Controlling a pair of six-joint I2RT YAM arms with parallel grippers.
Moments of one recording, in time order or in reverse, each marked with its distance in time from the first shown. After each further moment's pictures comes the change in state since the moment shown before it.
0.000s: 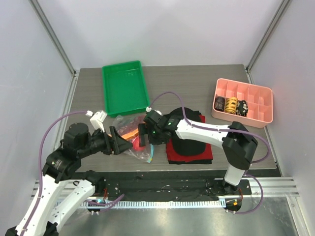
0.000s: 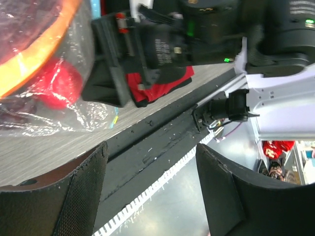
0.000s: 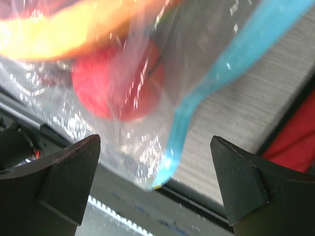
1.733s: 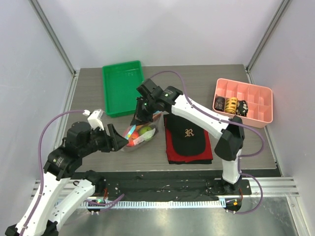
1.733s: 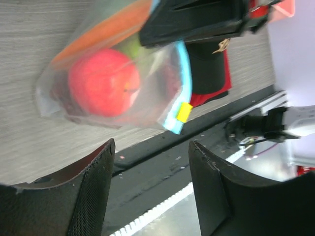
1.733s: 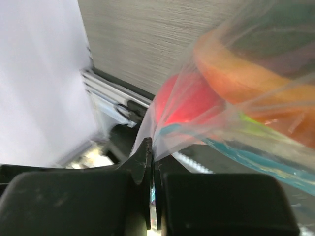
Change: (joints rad) left arm 0.000 0.014 -0.017 -0.031 -0.164 0.051; right arm -0.096 0.146 0.587 -0.325 -0.248 0.309
